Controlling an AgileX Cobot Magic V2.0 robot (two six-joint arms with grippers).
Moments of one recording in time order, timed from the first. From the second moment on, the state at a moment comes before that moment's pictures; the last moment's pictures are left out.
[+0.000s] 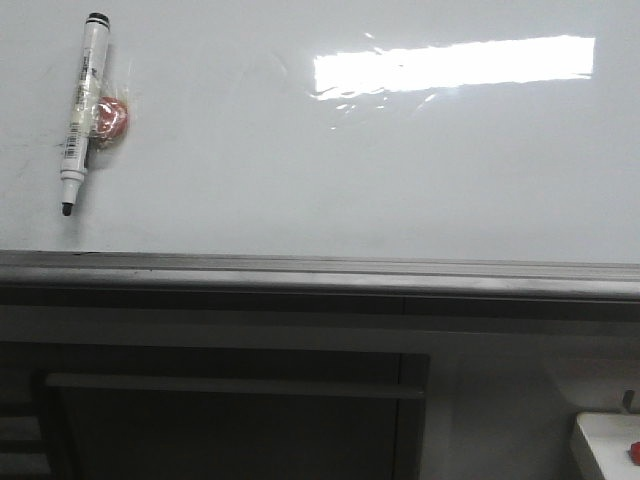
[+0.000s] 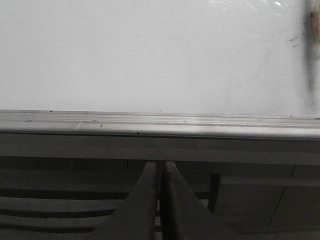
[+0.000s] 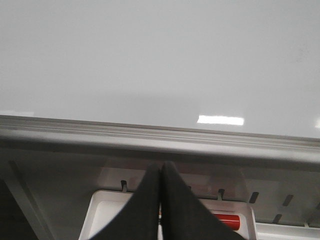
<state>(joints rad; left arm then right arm) -0.08 0.00 0.00 0.08 0.33 -0.08 0.02 -0.01 0.01 0.00 0.32 -0.04</state>
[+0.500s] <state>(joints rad) -0.08 0.00 0.00 0.08 0.17 -0.08 0.02 -0.01 0.01 0.00 0.14 -0.04</state>
